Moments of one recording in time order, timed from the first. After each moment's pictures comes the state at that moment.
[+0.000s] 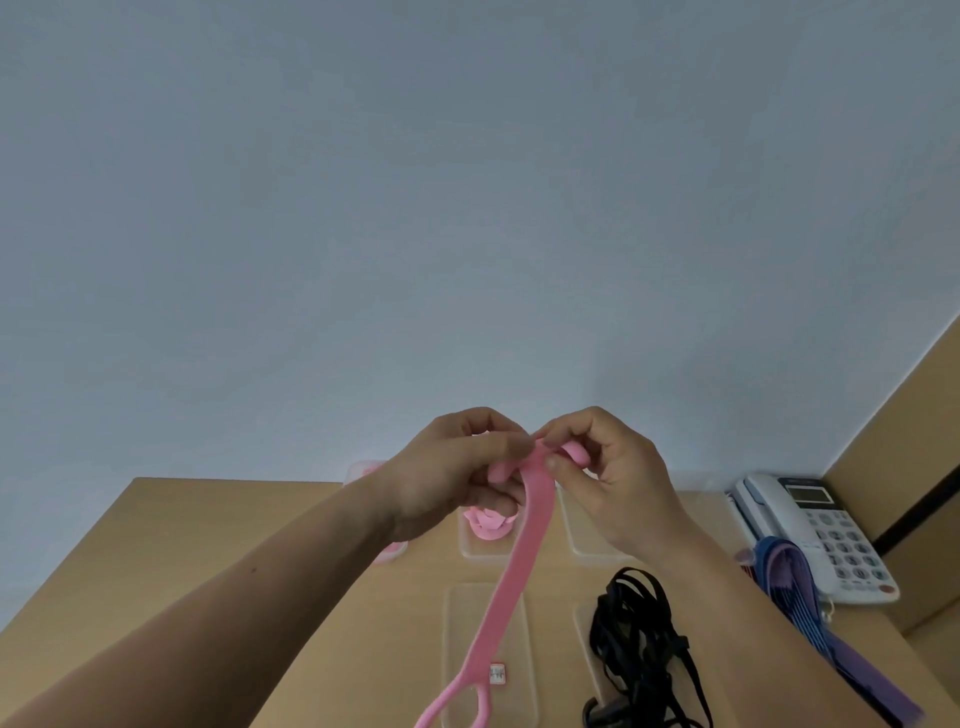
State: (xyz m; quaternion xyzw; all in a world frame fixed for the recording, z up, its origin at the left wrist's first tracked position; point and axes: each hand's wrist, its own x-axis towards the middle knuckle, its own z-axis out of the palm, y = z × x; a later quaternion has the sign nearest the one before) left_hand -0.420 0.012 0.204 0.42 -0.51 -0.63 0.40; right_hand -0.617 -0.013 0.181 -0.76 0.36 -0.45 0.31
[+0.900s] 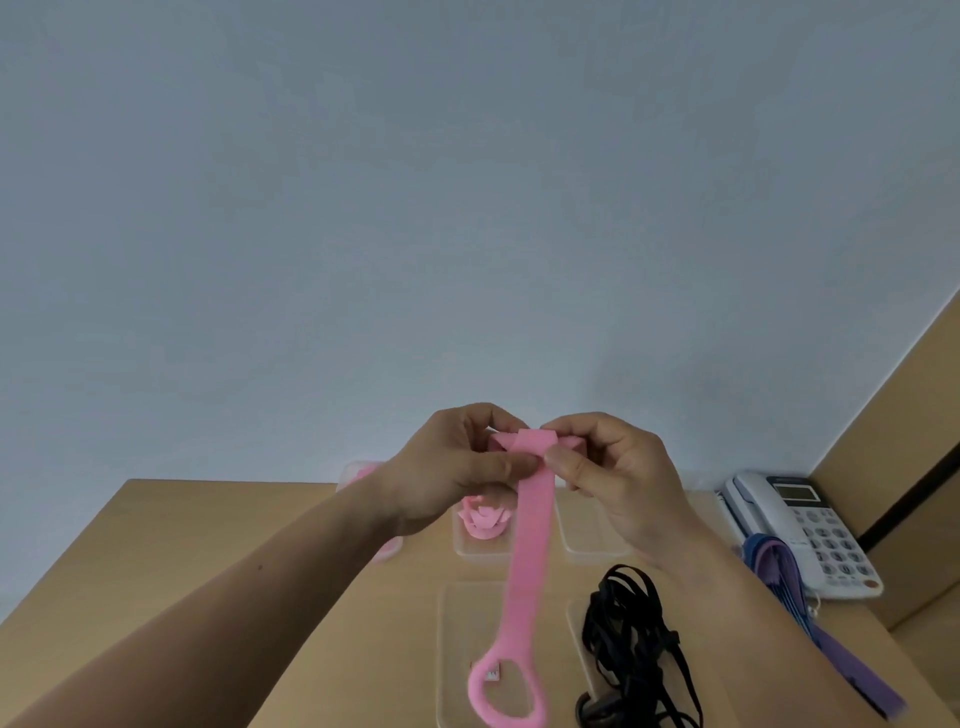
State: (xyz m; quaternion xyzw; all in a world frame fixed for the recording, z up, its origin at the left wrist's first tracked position) left_hand -0.424 0.014 0.202 0.41 -0.55 -0.59 0.43; right_hand -0.622 -0.002 0.191 -0.65 0.33 -0.48 0.48
